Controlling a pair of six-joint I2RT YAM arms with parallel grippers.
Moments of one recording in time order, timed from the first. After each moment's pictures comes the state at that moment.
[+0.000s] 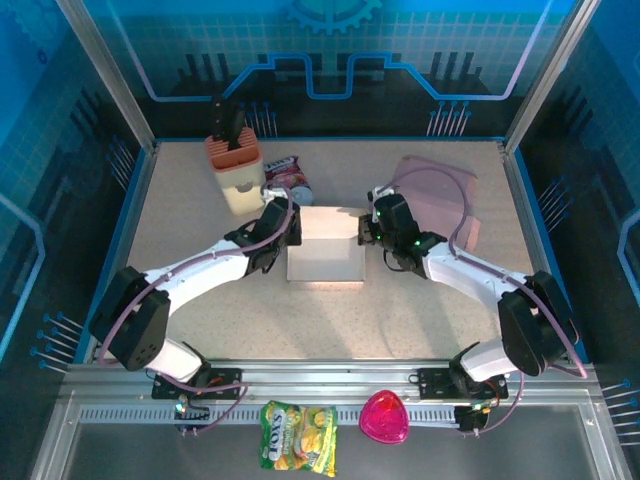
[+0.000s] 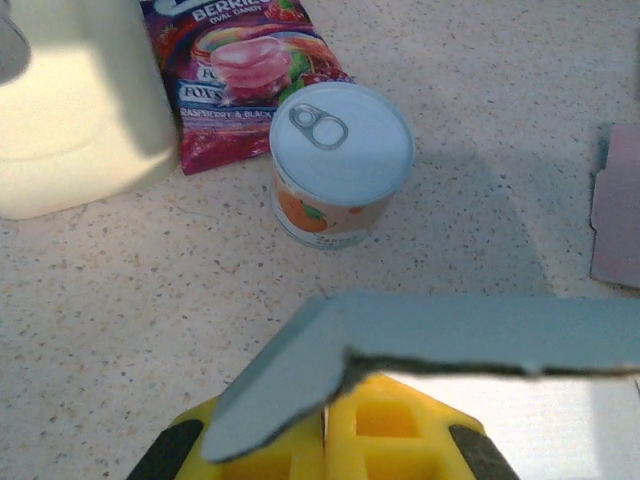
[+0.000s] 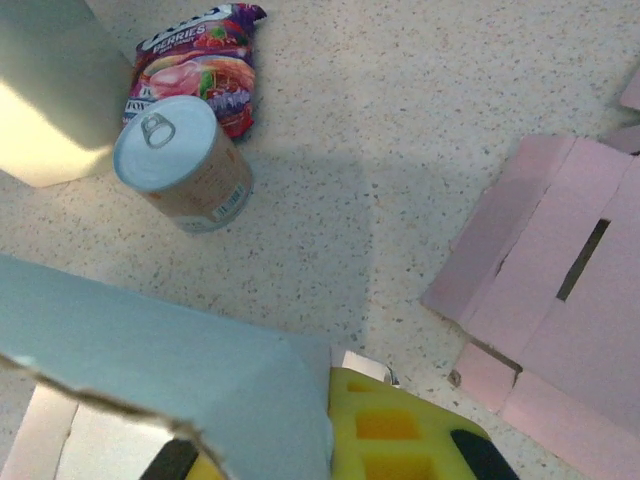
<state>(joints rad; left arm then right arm) -0.59 1.49 0.91 -0.15 -0.37 -0.50 0.57 1.44 0.85 -0.03 0.13 0.38</state>
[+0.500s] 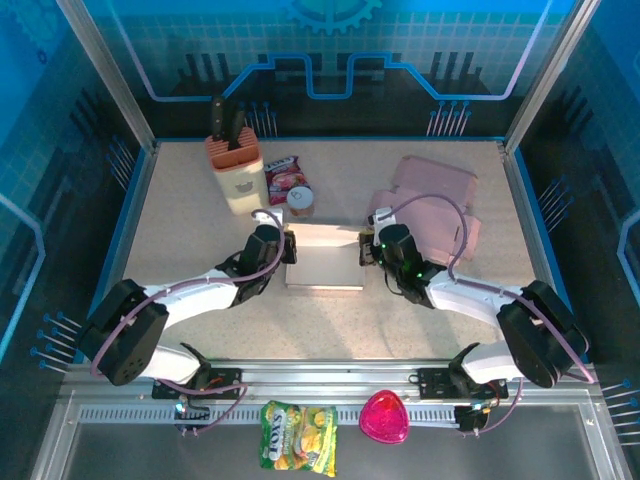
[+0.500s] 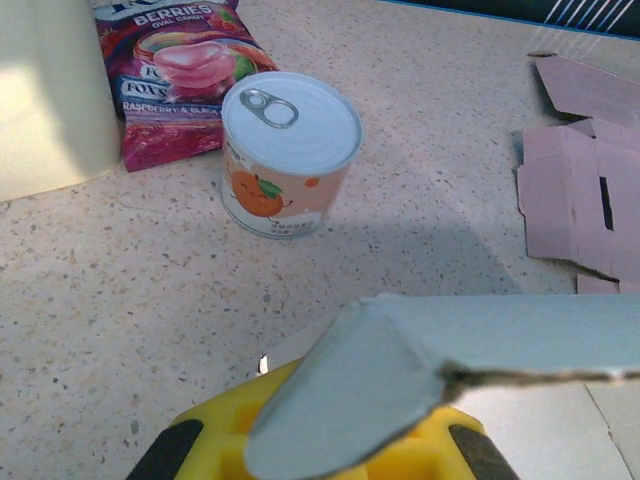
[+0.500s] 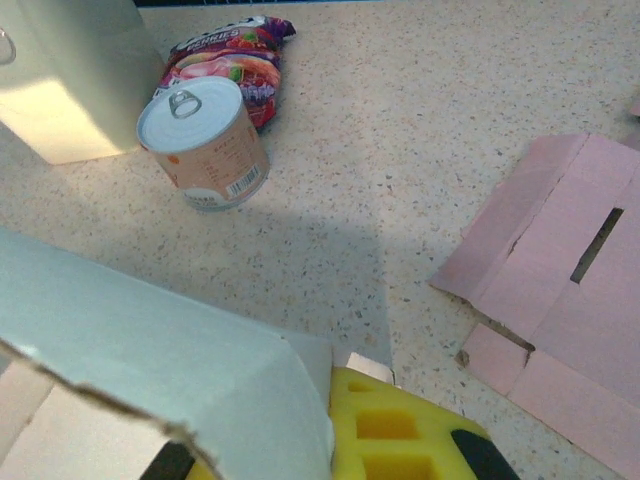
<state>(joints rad) -0.59 1.40 0.58 0.31 -0.29 -0.45 0.64 1.37 0.57 0.31 0.20 0.30</state>
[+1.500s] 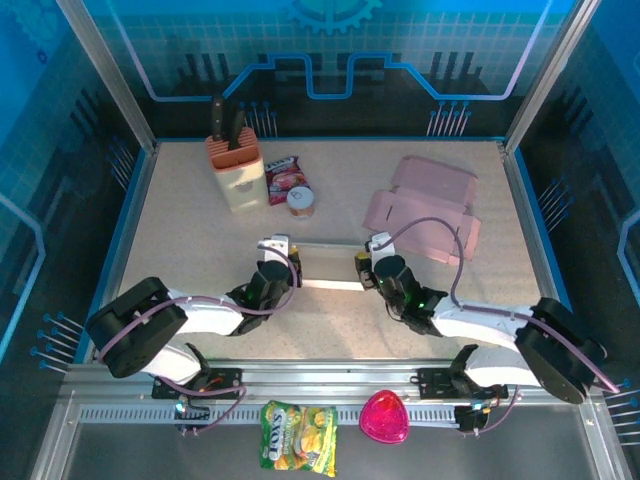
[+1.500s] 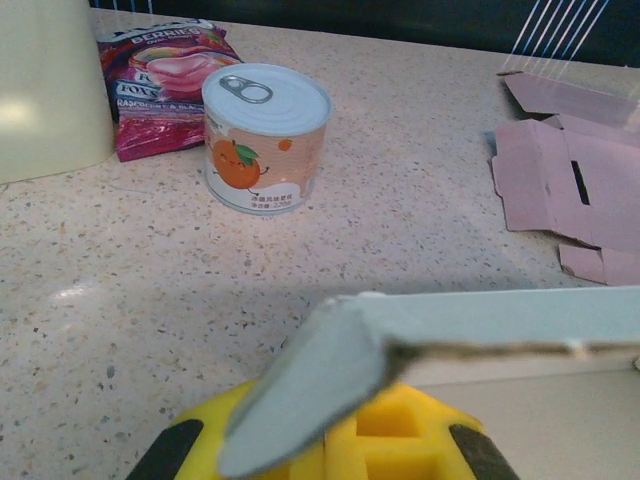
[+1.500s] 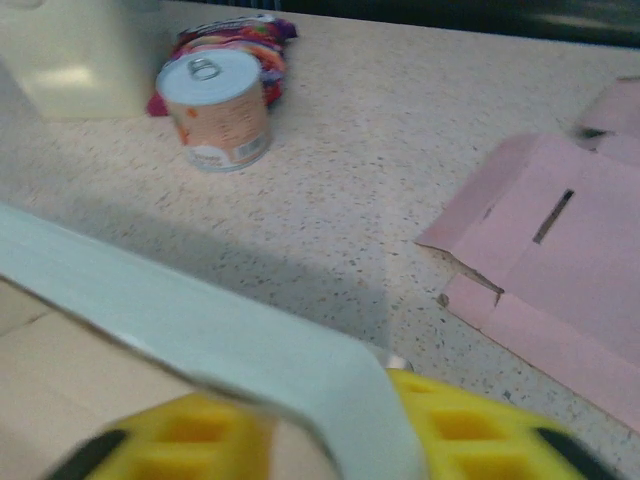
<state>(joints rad) -0.78 1.46 0.36 0.69 -0.52 -0.42 0.83 1.23 0.42 0.33 0.45 0.27</state>
